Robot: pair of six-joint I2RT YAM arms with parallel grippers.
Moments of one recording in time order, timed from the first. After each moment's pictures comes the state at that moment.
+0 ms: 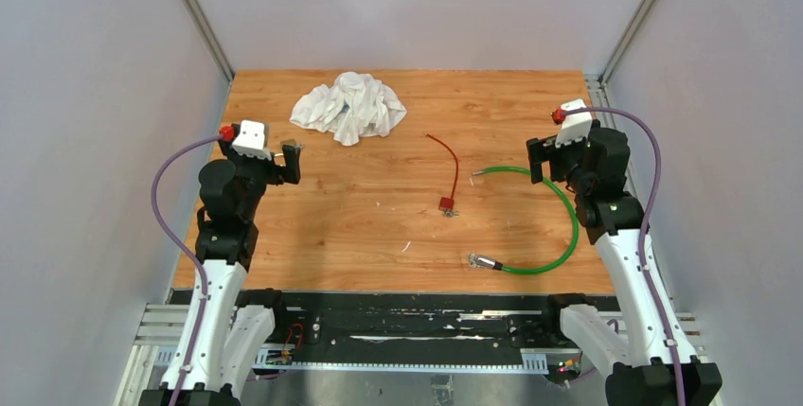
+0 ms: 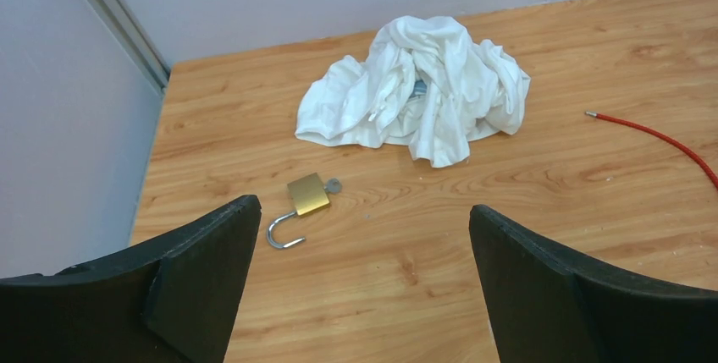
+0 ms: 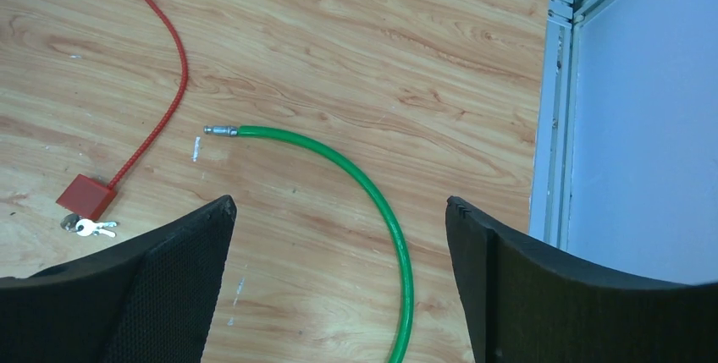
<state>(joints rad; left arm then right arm) 0.01 0.69 0.64 -0.02 0.15 0.10 0.06 0.89 0.88 -0.37 -0.08 -0.27</state>
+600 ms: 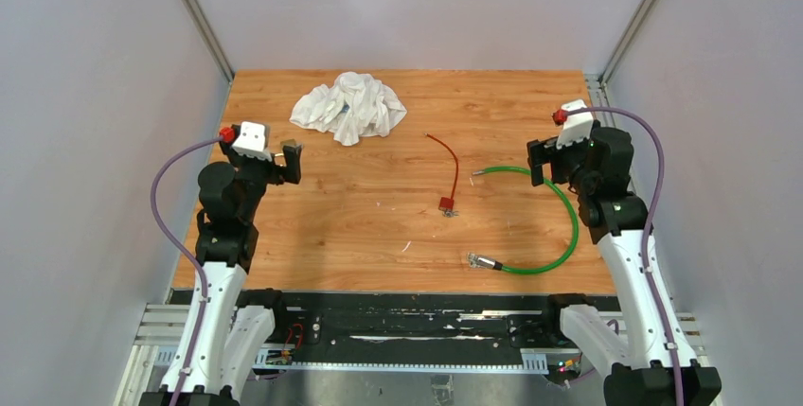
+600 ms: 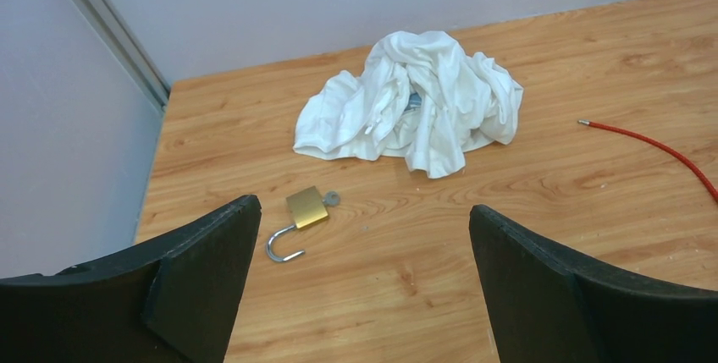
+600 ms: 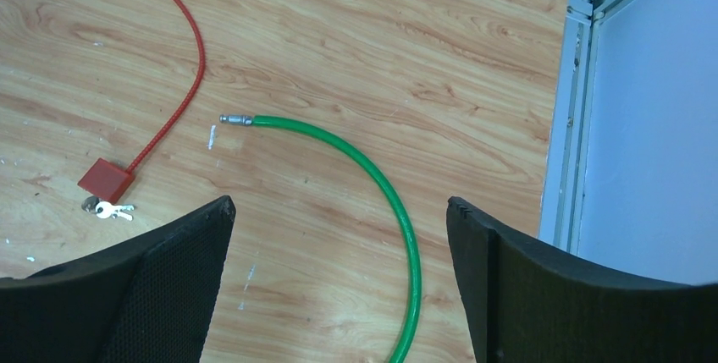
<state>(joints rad) 0.00 0.67 0.63 0.01 0.15 0.11 0.04 0.87 0.90 -0.42 -0.14 -0.27</state>
